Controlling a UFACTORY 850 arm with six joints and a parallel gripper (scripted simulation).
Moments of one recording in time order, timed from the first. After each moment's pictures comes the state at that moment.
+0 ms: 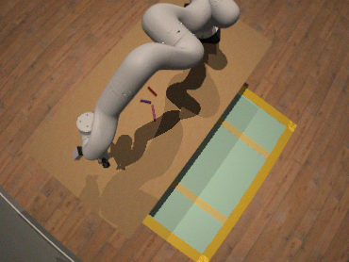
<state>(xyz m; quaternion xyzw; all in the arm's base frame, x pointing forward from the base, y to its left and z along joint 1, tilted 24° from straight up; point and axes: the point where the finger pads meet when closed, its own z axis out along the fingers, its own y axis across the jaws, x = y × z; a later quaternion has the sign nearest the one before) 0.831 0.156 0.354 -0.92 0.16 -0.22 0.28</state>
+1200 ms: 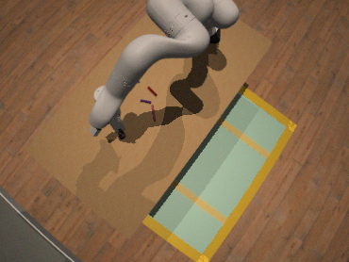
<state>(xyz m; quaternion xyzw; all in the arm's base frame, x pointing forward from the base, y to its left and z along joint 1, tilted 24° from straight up) 0.723 0.115 0.241 -0.94 0.07 -0.21 0.25</state>
